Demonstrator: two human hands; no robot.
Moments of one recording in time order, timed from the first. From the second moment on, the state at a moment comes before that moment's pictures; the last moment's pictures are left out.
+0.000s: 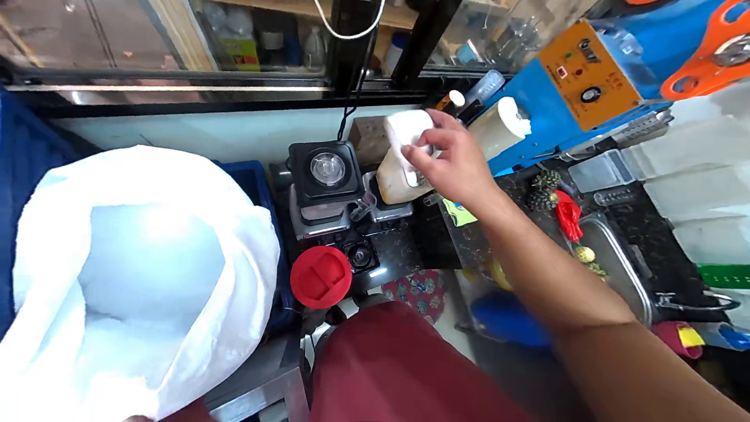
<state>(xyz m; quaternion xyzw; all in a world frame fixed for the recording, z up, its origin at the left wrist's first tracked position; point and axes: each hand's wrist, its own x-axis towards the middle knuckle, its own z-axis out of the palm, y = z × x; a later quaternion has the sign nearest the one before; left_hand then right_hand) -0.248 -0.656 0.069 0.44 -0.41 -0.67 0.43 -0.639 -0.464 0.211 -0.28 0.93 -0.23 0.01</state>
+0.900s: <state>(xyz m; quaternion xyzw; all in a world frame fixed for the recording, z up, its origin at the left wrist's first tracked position) -0.336 -0.472 -0.038 0.43 -0.54 -0.71 -0.13 -0.571 -0.310 -0.245 0.07 0.79 -0.39 0.47</state>
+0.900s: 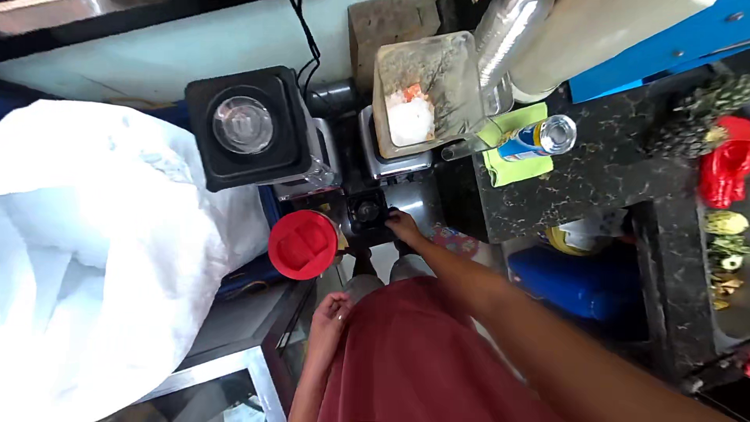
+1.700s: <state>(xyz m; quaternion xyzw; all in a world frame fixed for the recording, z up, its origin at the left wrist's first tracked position) -0.586 -0.484 0.119 0.11 -0.79 -0.59 0.15 -0.672 -0.245 -0.051 0.08 0.64 -0.52 0.55</state>
